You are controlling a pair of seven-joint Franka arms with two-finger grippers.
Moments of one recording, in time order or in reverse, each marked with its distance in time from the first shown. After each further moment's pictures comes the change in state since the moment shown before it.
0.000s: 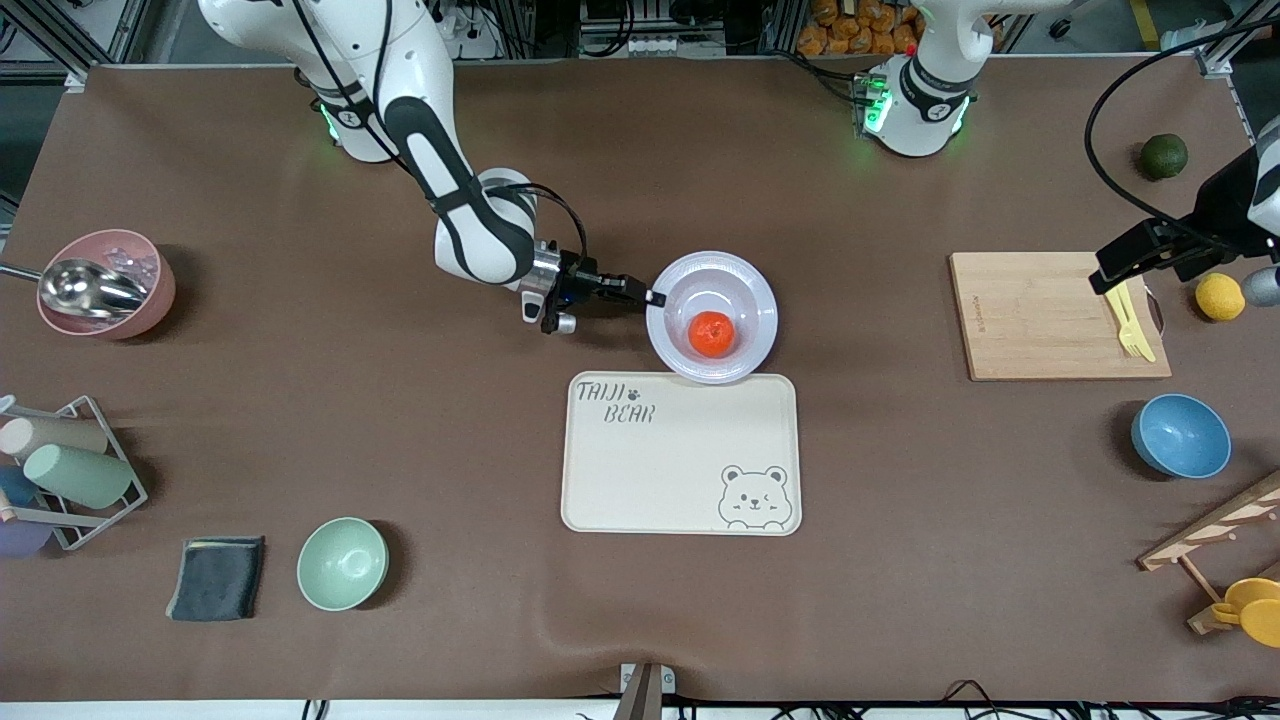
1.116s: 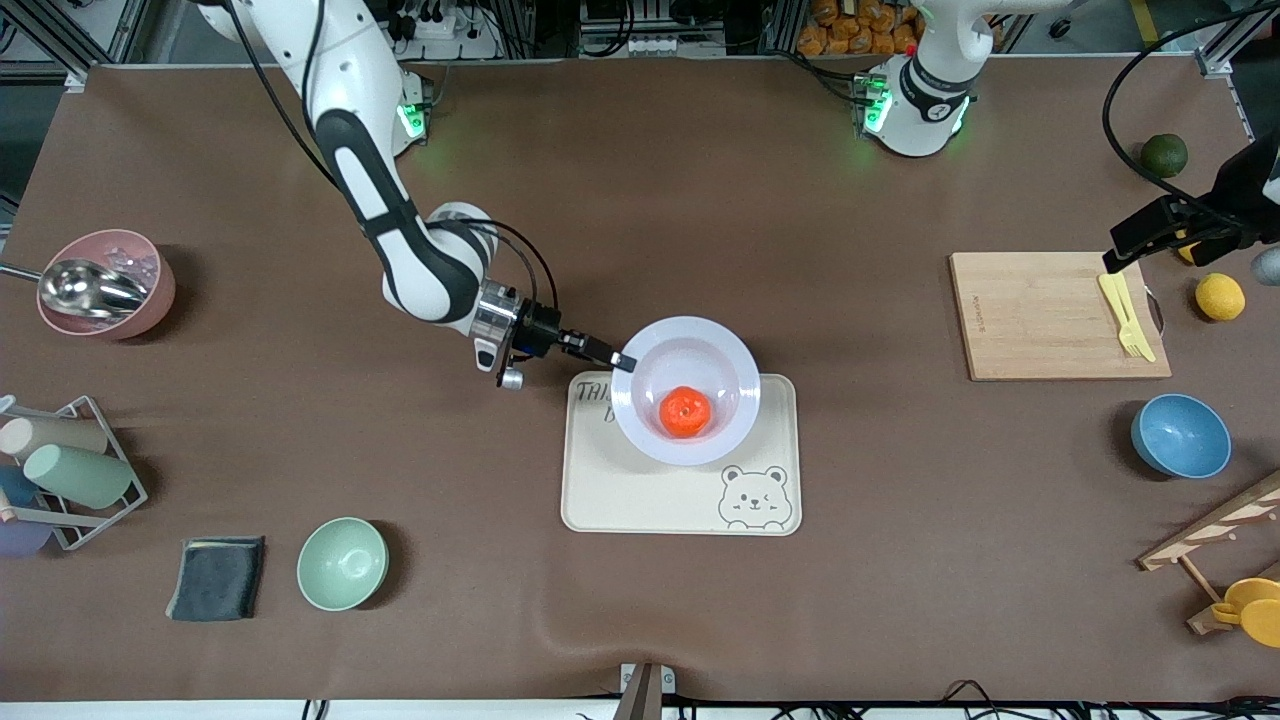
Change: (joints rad) left arm 0.000 -0.017 0.016 0.000 0.000 -0.043 0.084; right arm -0.155 0.054 -0.016 0.151 -0.055 0.019 0.044
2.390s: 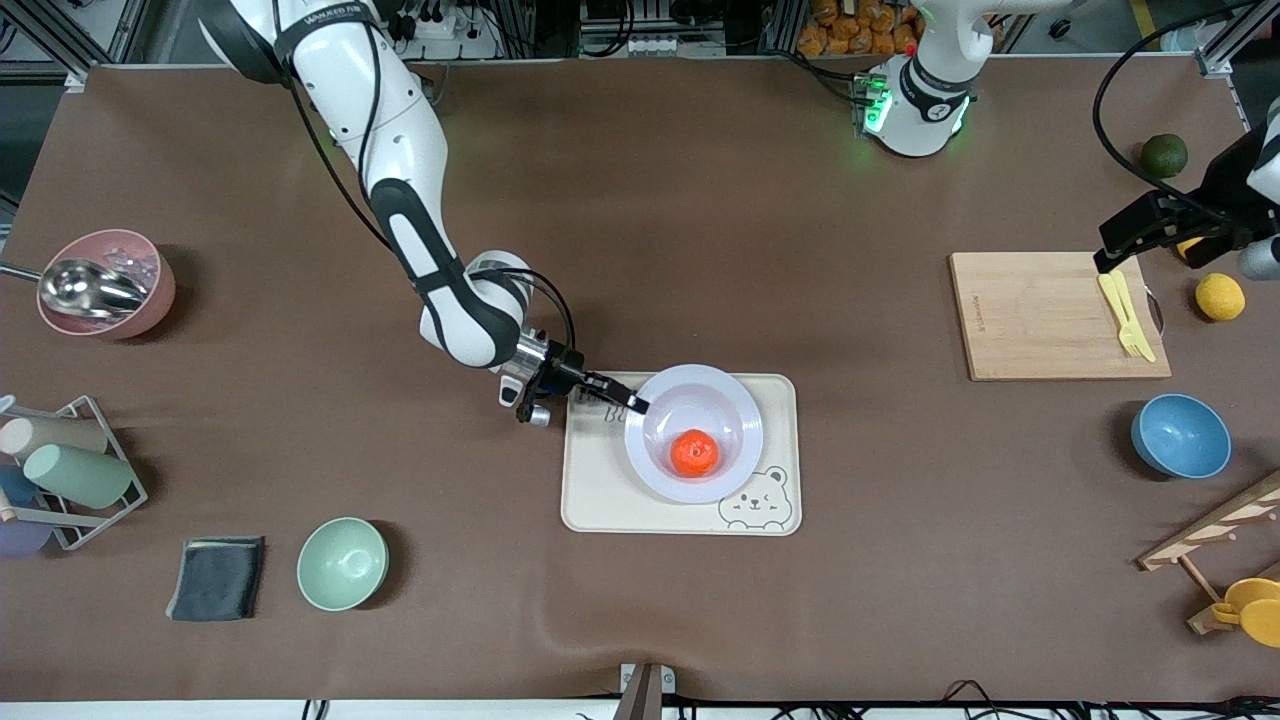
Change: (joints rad) left arm 0.007 0.010 -0.042 0.039 0.014 0.000 -0.002; right arm 0.021 0.209 0.008 0.224 -0.006 0.128 -0.045
